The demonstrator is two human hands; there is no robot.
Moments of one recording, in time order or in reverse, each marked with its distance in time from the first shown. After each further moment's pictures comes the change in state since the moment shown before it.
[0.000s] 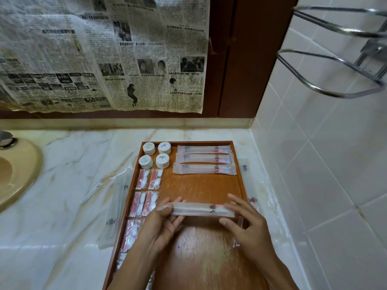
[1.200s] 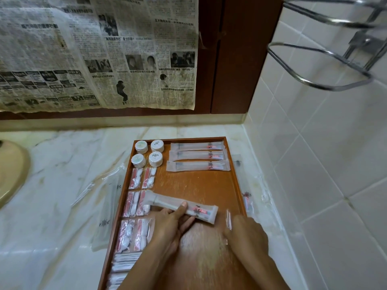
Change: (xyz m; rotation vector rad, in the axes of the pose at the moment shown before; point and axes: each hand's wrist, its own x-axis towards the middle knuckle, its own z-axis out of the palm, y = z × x) left_hand 0.015 -0.040 0.011 0.303 0.105 0.103; right_hand -0.008 -0.001 0.017 -0.877 -0.107 0.414
